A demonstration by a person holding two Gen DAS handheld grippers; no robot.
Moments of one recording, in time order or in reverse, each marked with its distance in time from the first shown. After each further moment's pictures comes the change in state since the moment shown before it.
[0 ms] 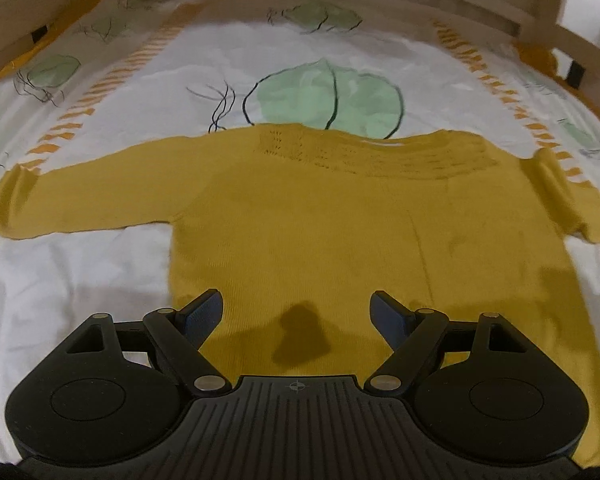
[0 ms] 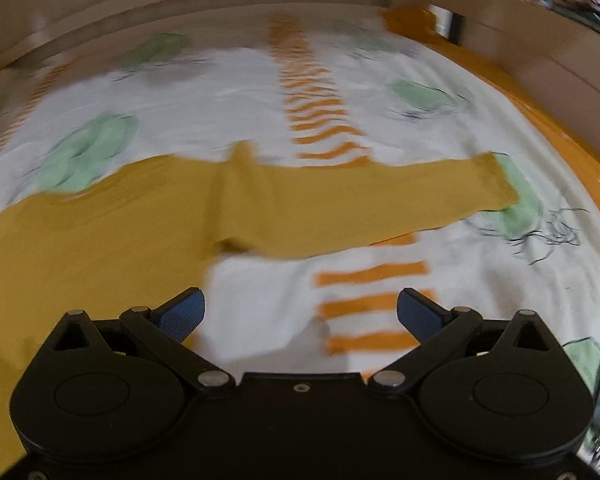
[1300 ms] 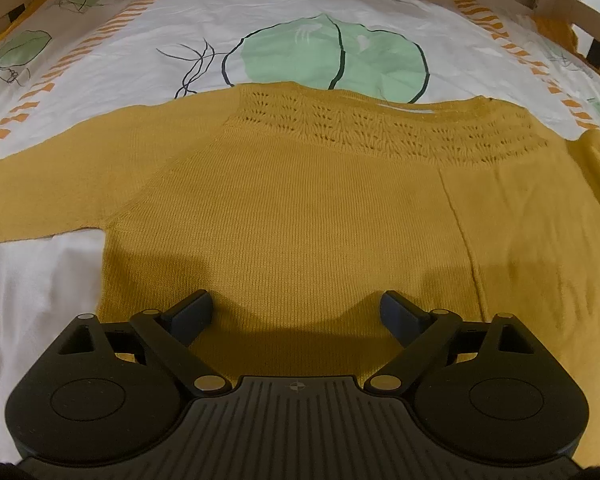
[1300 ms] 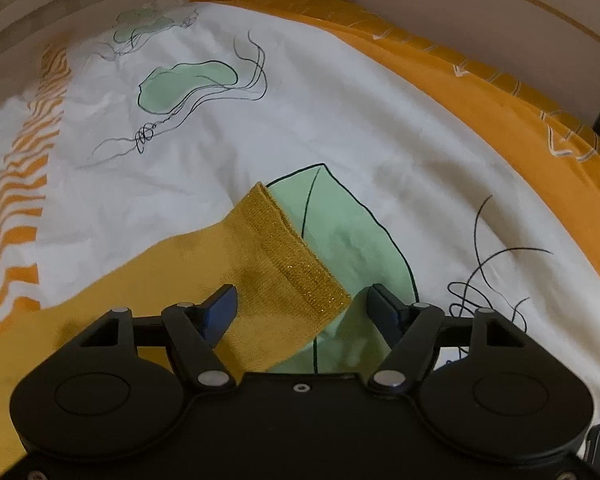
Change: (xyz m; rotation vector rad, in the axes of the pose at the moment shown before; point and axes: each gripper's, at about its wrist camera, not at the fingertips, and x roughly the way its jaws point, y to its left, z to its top) left arm 0.072 -0.003 0.018 0.011 0.081 0.002; right arm 0.174 -0.209 0.088 0.269 0.070 -0.267
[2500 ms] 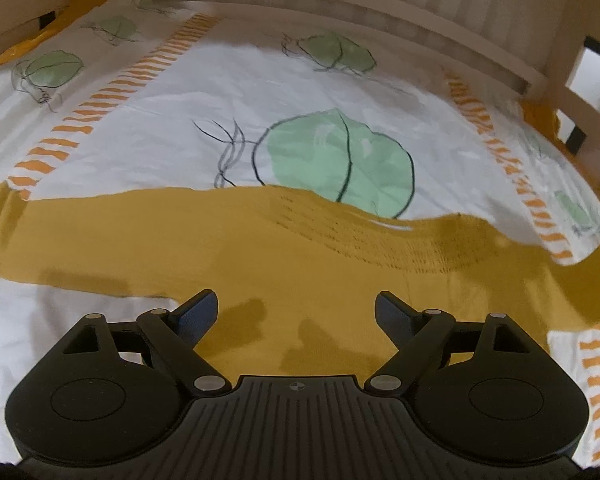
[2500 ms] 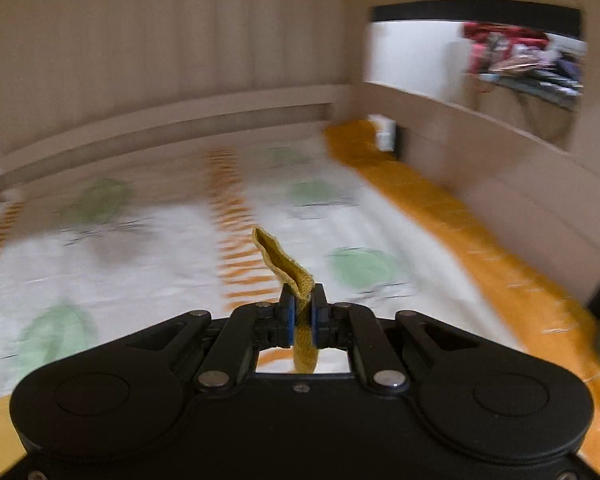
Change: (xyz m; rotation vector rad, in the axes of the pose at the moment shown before) left arm -0.086 0.045 0.036 -0.139 -0.147 -0.099; right arm -0.271 0.123 0.053 -0.145 -0.306 0.262
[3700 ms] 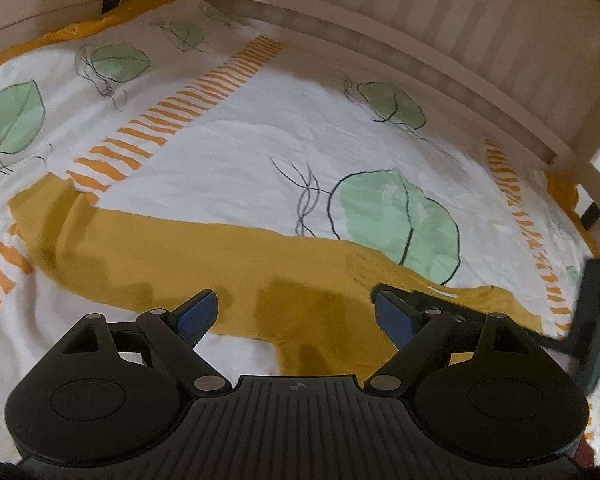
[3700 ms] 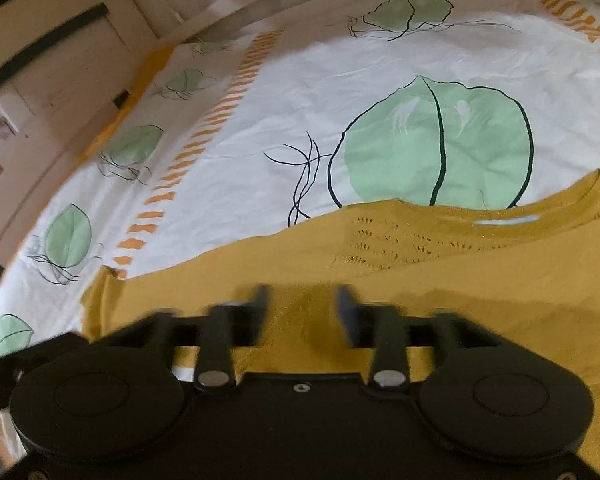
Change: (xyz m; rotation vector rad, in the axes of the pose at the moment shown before) left arm -0.027 0.091 0.025 -0.170 -0.071 -0.018; right arm 0.049 0.345 -0.218 -0.080 0.325 0.649
